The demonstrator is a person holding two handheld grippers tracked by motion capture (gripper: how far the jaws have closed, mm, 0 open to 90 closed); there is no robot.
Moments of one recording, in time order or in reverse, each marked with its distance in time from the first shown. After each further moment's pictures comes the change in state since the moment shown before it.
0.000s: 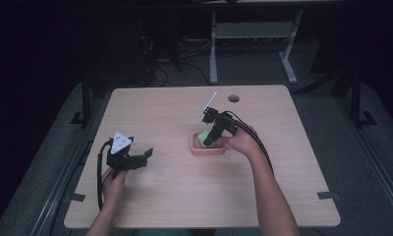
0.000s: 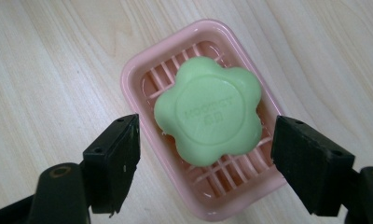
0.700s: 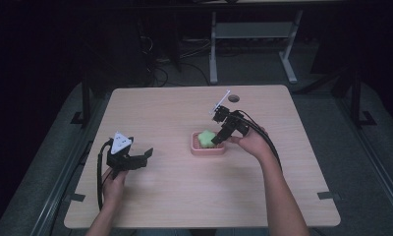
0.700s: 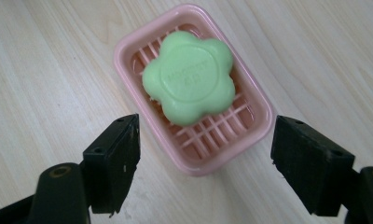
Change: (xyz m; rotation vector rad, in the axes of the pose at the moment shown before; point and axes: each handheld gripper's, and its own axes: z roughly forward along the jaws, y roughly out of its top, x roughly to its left) left arm 0.000 0.000 0.000 0.004 0.002 0.002; right arm -0.006 -0.025 -0.024 -0.050 -0.029 0.033
